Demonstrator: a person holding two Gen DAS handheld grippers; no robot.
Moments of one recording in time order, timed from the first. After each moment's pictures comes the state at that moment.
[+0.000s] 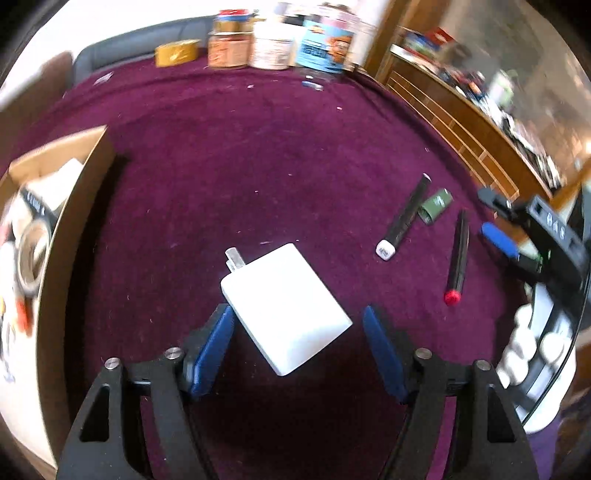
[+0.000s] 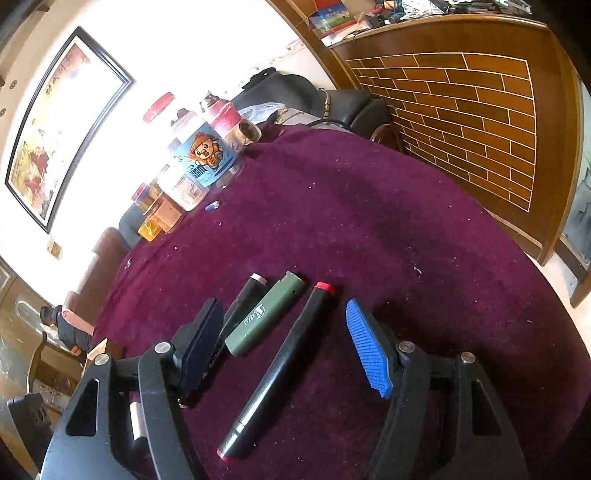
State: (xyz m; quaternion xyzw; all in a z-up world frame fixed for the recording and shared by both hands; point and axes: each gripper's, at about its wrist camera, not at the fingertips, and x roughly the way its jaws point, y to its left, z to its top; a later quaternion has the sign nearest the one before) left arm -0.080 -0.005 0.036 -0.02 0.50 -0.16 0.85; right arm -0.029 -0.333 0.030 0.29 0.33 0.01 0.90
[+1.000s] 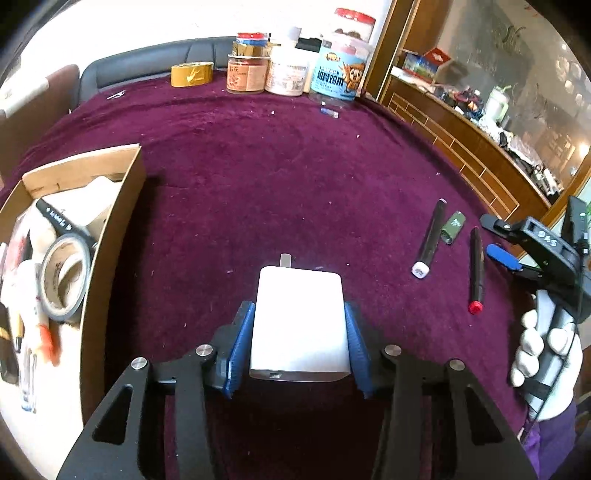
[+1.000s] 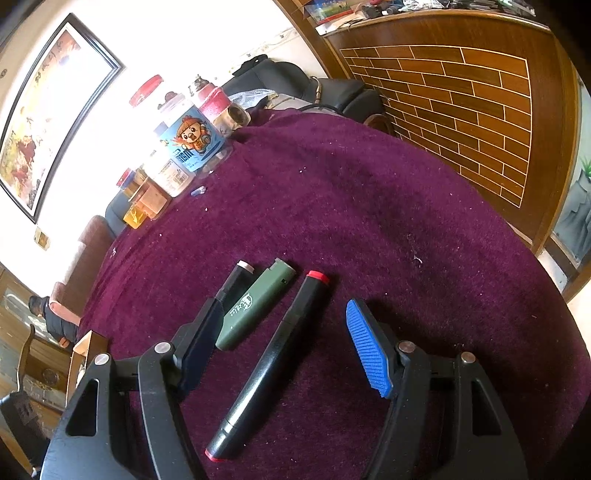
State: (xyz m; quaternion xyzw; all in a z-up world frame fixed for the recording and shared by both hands) left arm -0.076 0.039 0.038 -0.04 0.46 -0.17 0.87; right arm -0.020 -0.327 0.023 0.28 0.36 -0.01 0.89
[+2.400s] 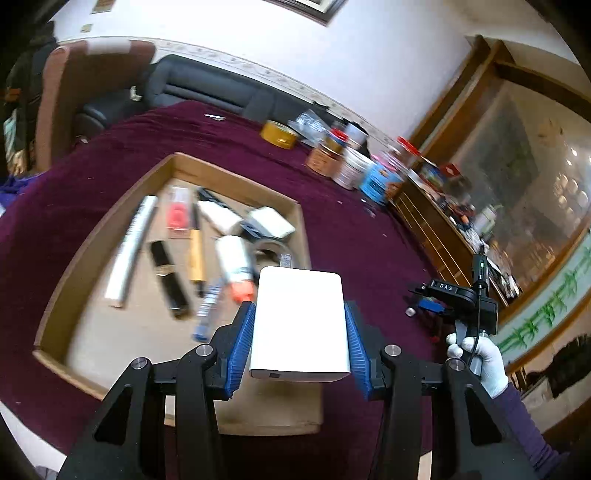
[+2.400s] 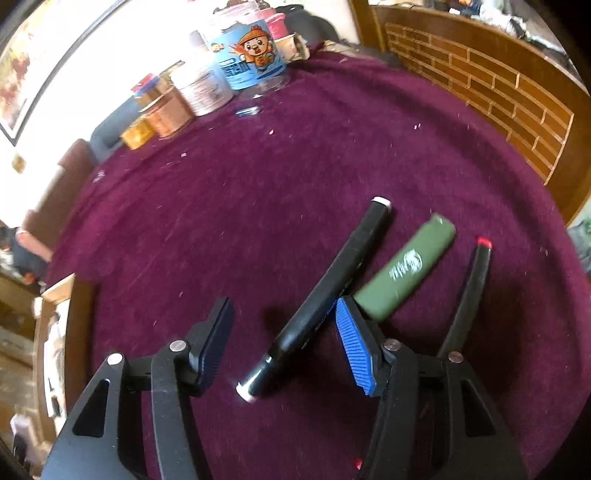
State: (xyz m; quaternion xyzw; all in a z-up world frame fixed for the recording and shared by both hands) left arm -0.163 0.234 0.084 -0.22 0.35 -0.13 0.90; right arm 0.029 -0.206 0.029 0.16 0.46 -0.02 0.87
